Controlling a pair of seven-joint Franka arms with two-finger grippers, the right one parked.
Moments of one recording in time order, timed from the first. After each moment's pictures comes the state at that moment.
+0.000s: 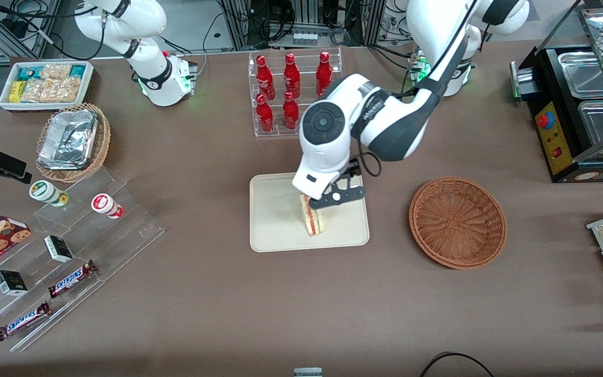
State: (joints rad) arm -0.61 0.57 -0.11 -1.25 0.04 1.67 -0.91
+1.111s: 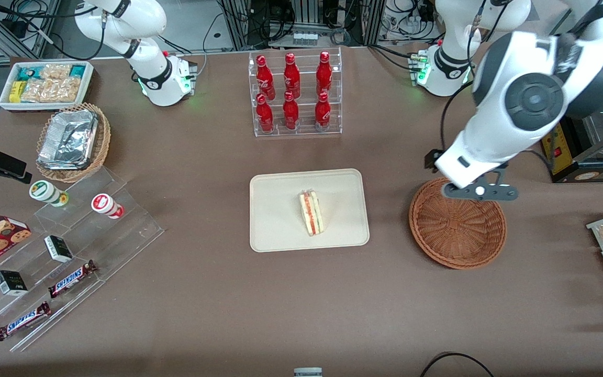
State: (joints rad) arm -0.38 0.16 0.06 -1.54 0.04 1.49 -0.16
